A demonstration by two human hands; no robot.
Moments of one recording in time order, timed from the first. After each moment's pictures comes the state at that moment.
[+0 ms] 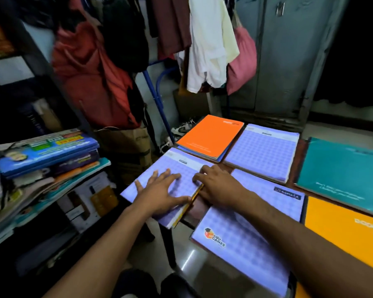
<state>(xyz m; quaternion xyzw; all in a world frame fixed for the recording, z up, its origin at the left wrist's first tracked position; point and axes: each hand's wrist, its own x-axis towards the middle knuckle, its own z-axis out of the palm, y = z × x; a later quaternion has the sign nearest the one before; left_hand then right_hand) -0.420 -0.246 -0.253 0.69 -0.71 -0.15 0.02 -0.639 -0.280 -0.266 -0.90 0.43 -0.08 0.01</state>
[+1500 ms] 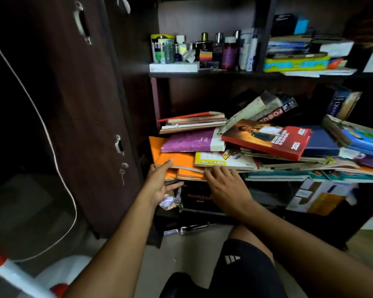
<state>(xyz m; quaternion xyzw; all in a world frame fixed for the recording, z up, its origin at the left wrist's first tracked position) 0.016 0.230 -0.240 0.57 0.06 -0.19 0.79 -0.116 0.050 -0.241 -0.98 0.00 -0.14 -0.14</state>
